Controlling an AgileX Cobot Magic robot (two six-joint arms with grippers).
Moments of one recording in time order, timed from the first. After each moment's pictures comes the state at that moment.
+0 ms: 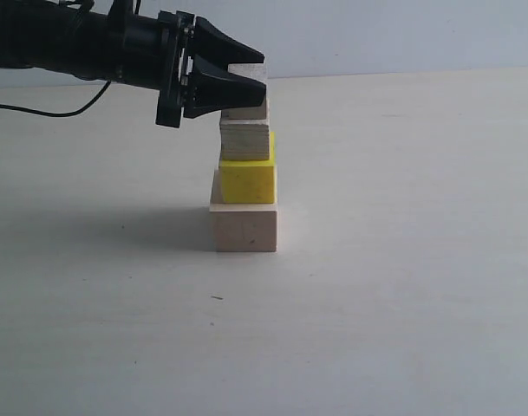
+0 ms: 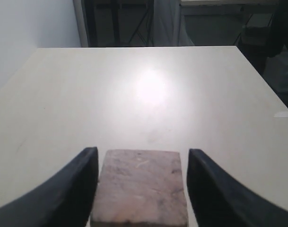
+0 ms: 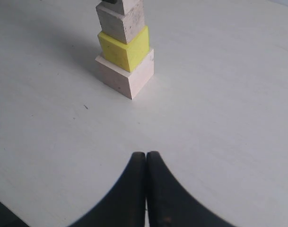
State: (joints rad) left arm -0.28 2.00 -1.38 -1.50 1.21 2.09; right arm 0.58 0.70 -0.87 0.07 1.00 0.00
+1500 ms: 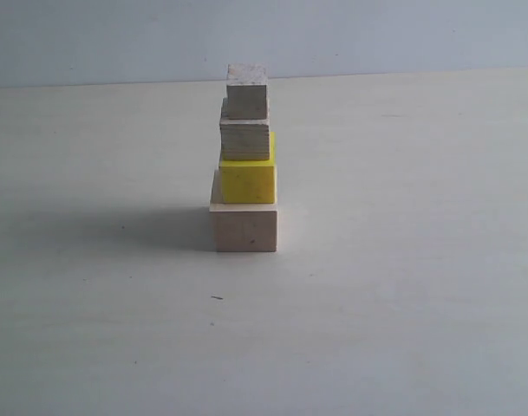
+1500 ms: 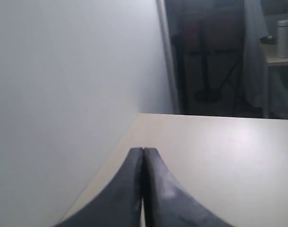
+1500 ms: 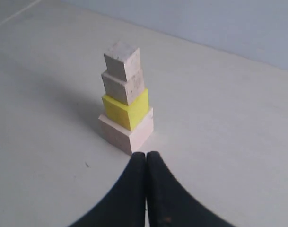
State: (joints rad) left arm -0.06 1.43 -1.35 -1.49 1.11 1.70; right arm 0.58 0.70 -0.87 0.07 0.80 0.00
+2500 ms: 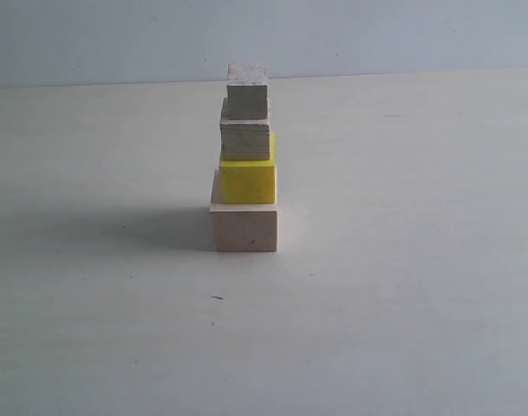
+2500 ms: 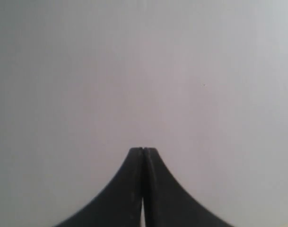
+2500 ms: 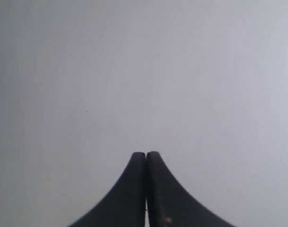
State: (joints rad) left arm -0.06 0.46 -0.71 -1.42 0.24 1.34; right arm 0.58 0.60 -1.14 -1.04 0.54 0.56
